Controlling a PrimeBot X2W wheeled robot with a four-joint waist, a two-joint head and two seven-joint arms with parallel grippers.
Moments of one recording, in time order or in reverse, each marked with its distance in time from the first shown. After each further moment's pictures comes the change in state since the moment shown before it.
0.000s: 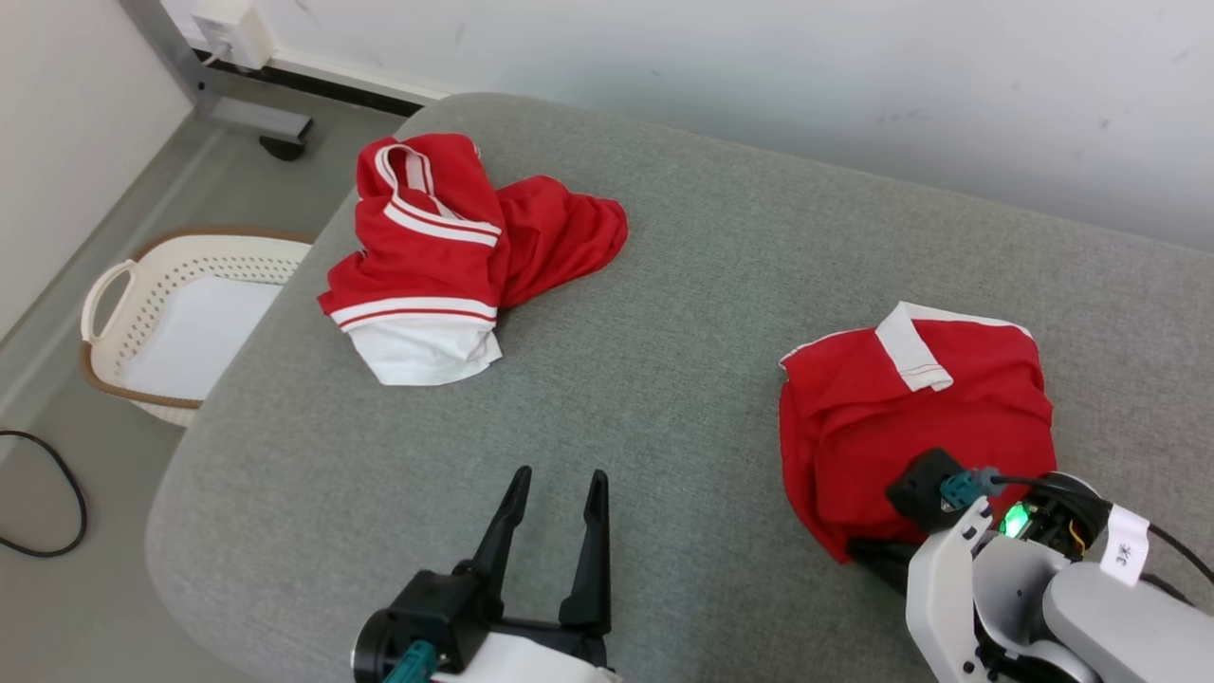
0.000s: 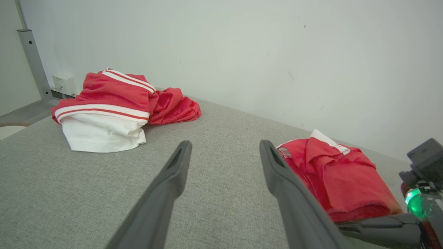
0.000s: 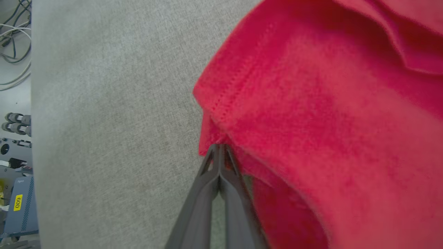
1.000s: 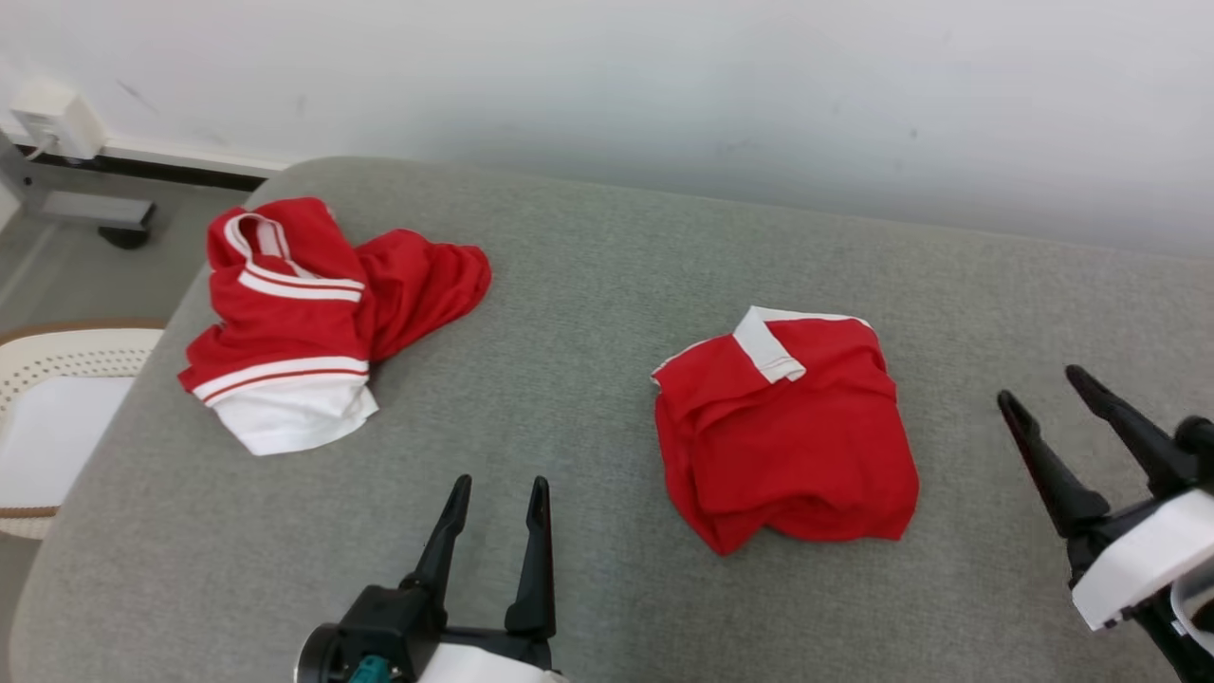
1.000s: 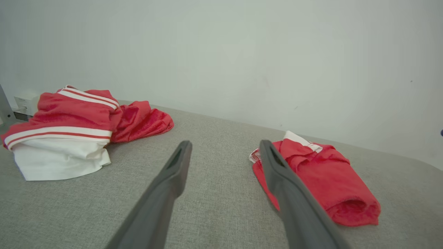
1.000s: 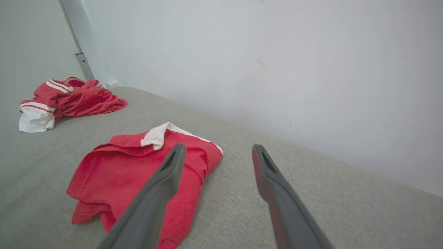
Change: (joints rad) left arm 0.052 0.000 0.118 0.000 0.085 -0.044 0.000; right arm 0.357 0.021 -0.705 -0.160 -0.168 0.000 -0.384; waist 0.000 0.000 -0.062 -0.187
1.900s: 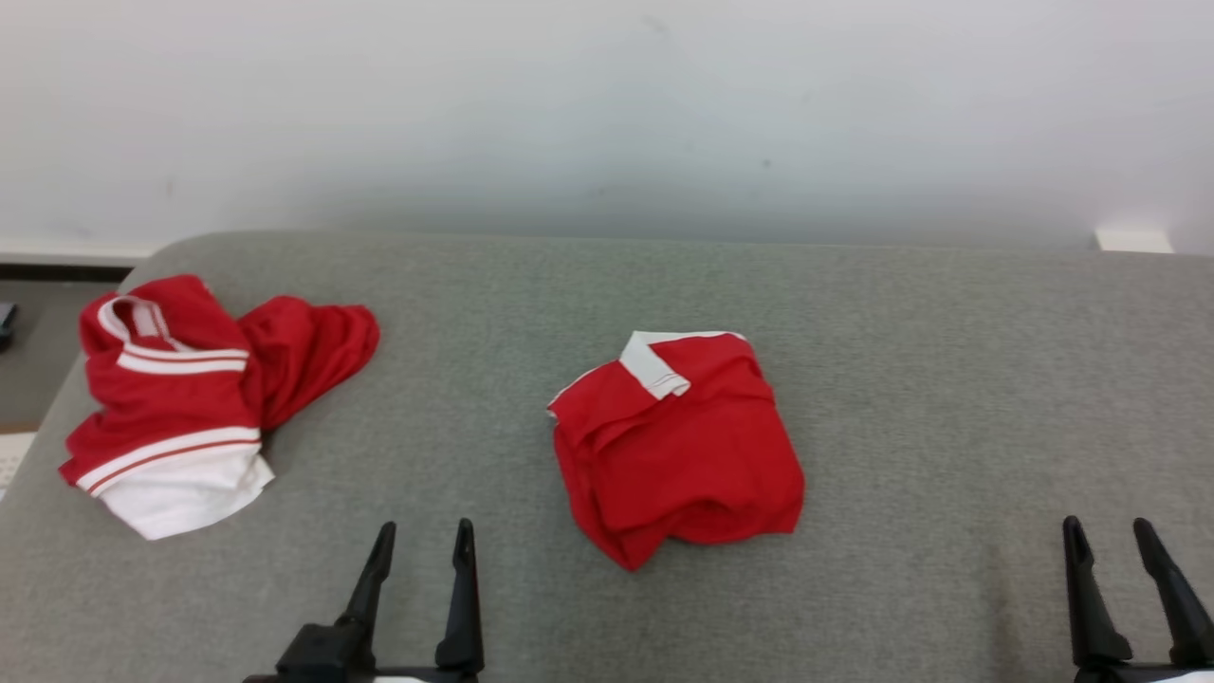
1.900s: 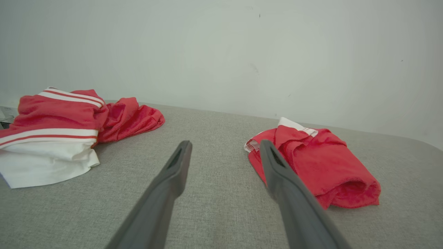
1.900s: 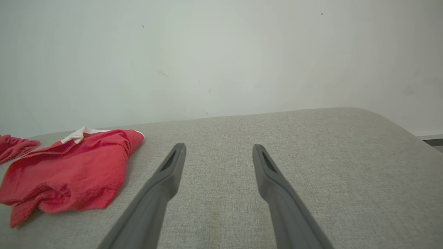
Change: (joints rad) left arm 0.081 0.000 0.141 0.045 0.072 -0.051 0.000; right arm 0.301 0.307 -0.349 0.125 -0.165 0.000 -0.267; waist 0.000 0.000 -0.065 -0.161
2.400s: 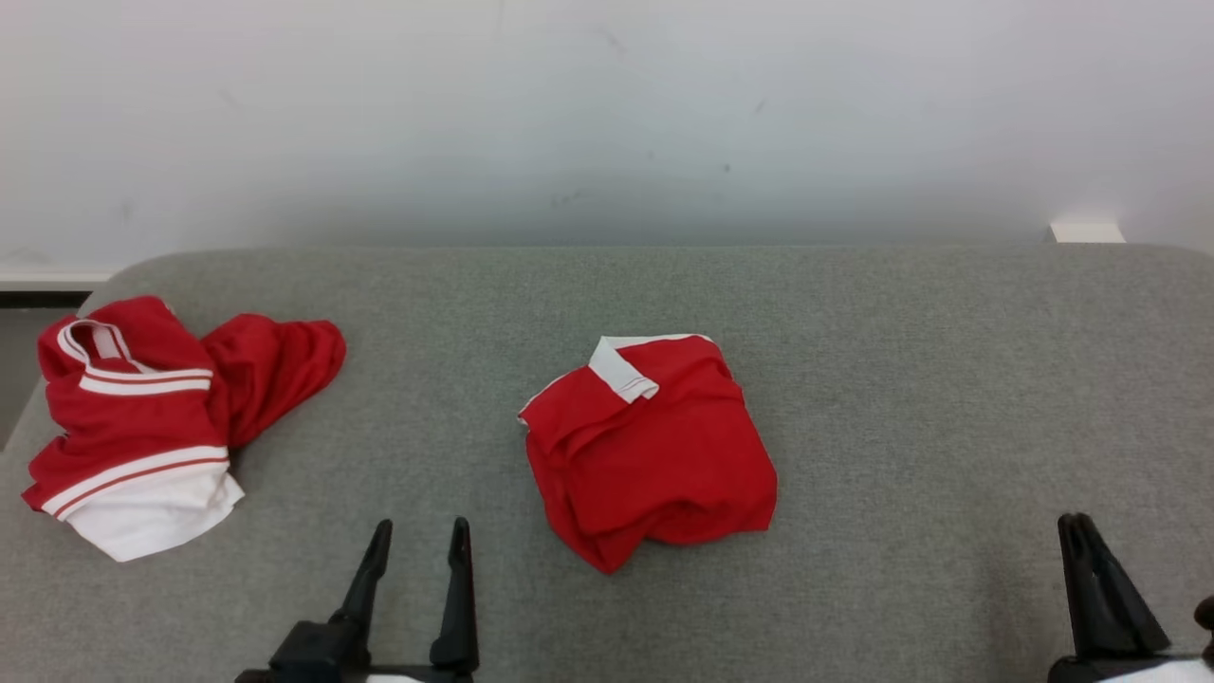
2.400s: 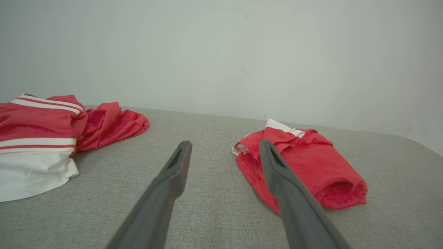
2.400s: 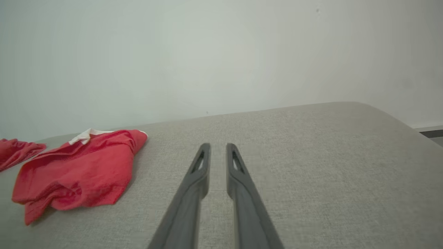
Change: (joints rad) left arm 0.004 0.000 0.035 0.007 0.008 -0.021 0.000; right arm 0.011 0.011 0.033 -0.031 0.018 0.000 0.026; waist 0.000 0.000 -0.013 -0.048
